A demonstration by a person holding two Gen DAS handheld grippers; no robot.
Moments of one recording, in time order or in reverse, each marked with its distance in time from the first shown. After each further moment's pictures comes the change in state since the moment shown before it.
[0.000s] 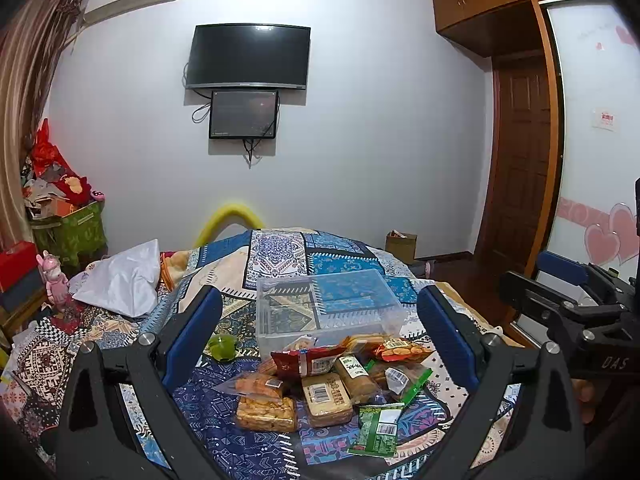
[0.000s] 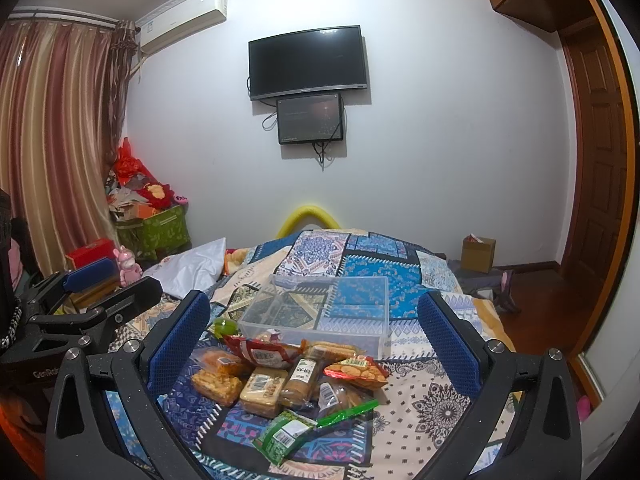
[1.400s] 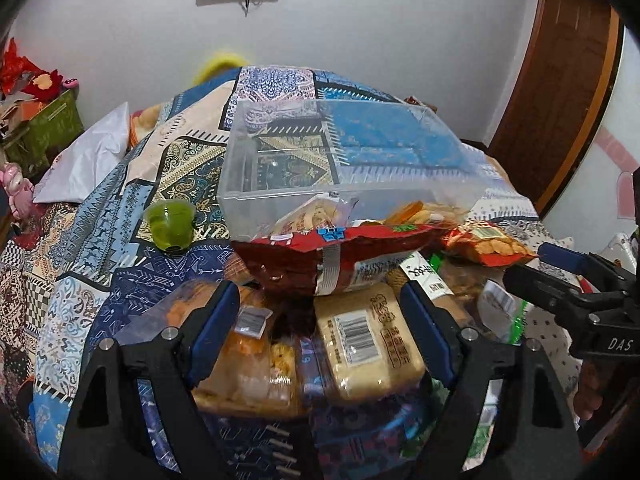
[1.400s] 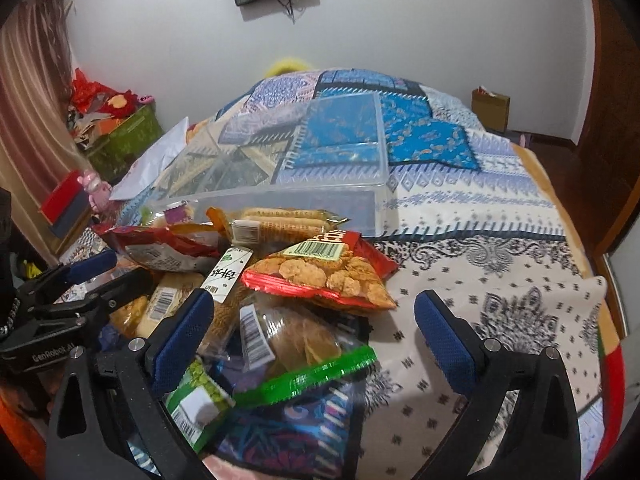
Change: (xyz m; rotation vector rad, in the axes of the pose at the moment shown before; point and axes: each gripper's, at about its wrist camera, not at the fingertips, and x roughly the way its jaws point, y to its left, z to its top) left arm 0.192 0.027 -0.107 -0.062 0.529 -0.002; right arm 0.155 -0.061 -0.089 0.145 0.515 0.033
